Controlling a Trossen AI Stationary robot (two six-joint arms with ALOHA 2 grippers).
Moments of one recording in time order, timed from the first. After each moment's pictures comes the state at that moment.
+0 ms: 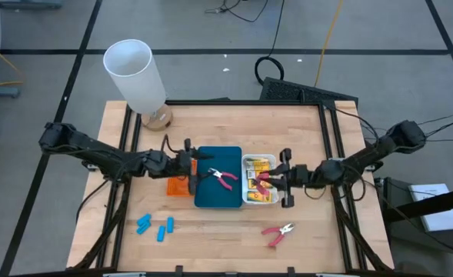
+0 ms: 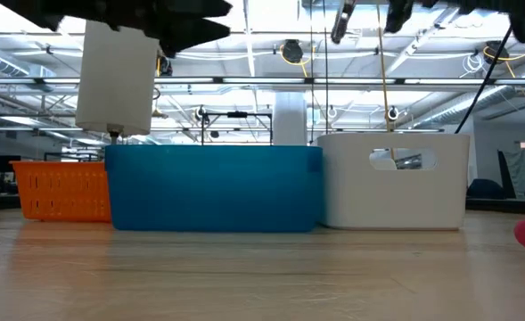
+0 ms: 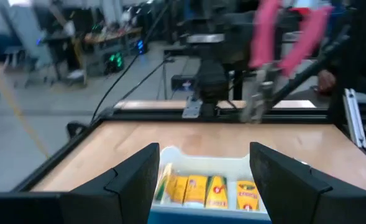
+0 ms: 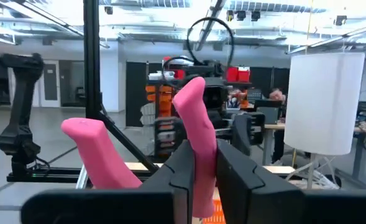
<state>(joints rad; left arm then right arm) -0.20 1.25 0.60 0.60 -0.31 0.05 0.37 1.19 0.42 1.07 0.36 -0.11</state>
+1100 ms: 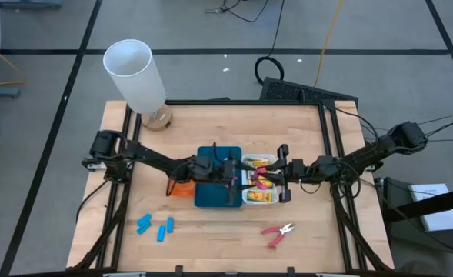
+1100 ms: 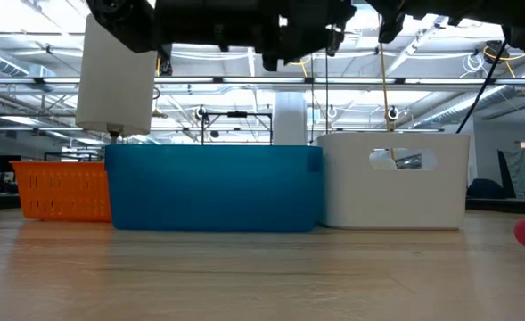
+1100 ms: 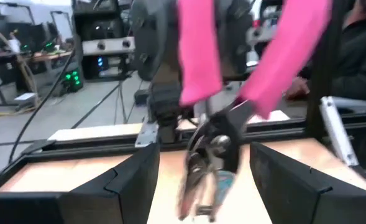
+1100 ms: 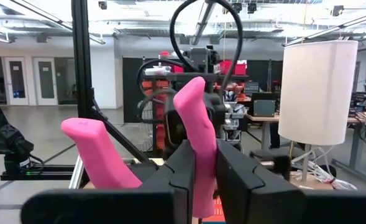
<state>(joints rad) -0.14 1.84 1.01 0.83 -0.07 0.10 0.31 1.19 0.42 1.05 0.31 -0.07</state>
